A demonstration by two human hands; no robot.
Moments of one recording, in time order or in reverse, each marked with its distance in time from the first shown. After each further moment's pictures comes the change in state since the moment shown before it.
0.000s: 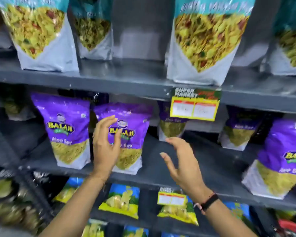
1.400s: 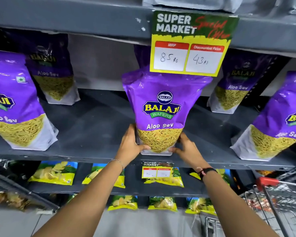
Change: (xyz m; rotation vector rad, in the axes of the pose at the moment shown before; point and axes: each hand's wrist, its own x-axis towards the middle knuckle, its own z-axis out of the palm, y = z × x) left_hand -0.093 -0.054 0.139 -0.140 -0.752 -0.558; right_hand -0.051 0.151 0.024 0.136 -0.361 0.776
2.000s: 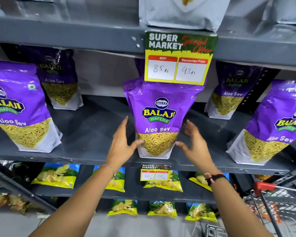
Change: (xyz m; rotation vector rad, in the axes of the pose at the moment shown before) left_hand -0.020 0.019 -0.025 0.049 0.143 0.114; right_hand -0.020 -0.024 -0.033 0.043 0.238 -0.204
